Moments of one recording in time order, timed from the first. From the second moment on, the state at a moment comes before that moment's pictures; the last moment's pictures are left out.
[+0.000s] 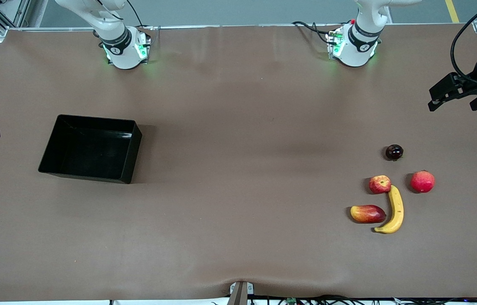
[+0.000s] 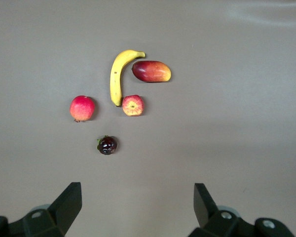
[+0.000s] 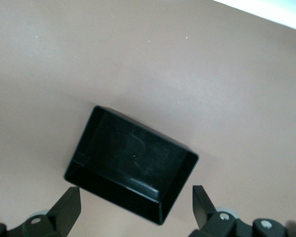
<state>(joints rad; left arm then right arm) -0.04 0.01 -0.06 -1.45 0.01 1.53 -0.10 -0.06 0.26 -0.08 -1.16 0.07 1.41 -0.43</state>
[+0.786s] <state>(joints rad) -0.04 0.01 -0.06 -1.45 0.01 1.51 -0.10 -0.02 -0.07 -0.08 -1.73 0.03 1.66 -0.30</state>
